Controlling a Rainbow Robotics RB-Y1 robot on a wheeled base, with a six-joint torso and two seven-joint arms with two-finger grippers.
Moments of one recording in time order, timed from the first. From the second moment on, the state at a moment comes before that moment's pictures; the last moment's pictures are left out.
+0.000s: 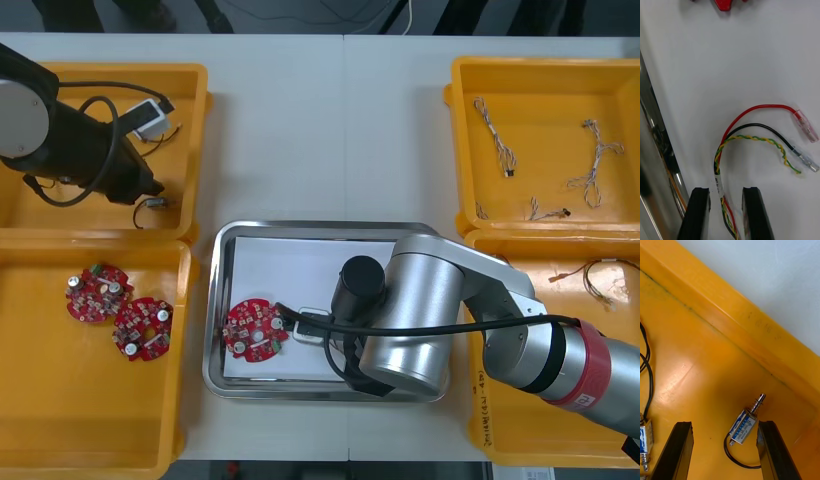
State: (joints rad) right arm -0.62 -0.51 0.95 -1.99 -0.54 1.66 1.67; left arm -0.67 0.91 -0.36 -1.46 1.08 1.16 -2.13
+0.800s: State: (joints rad) right arm -0.68 -0.45 0.57 -2.09 -0.76 1.91 1.61; left arm -0.58 0.91 -0.41 -1.44 1.08 0.99 -2.13
